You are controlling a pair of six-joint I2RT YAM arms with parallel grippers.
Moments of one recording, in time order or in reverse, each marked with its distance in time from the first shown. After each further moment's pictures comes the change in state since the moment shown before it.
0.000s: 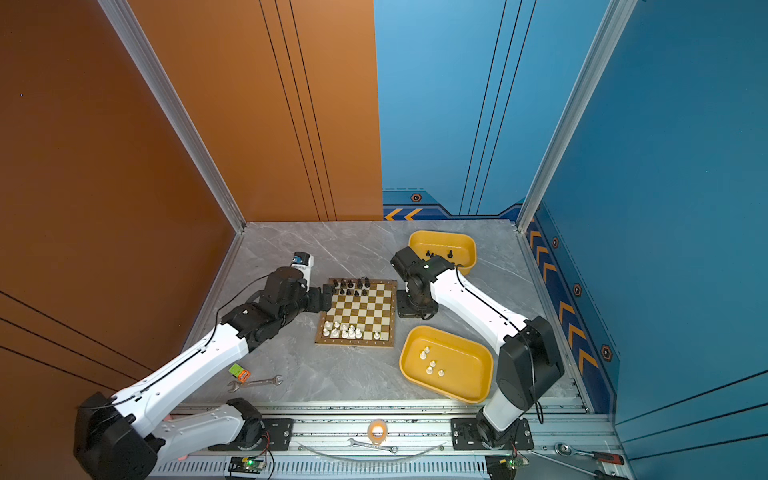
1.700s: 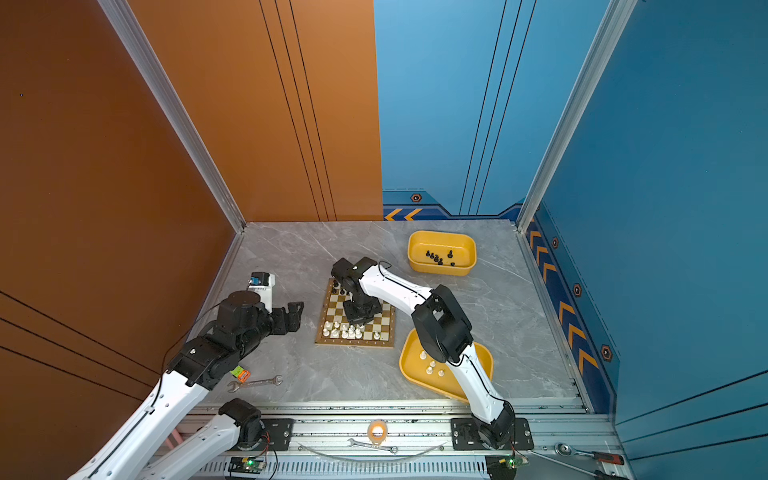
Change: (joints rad) left arm 0.119 -0.356 -0.093 -0.254 0.051 -0.026; right arm 0.212 0.583 0.484 -0.072 -0.090 -0.052
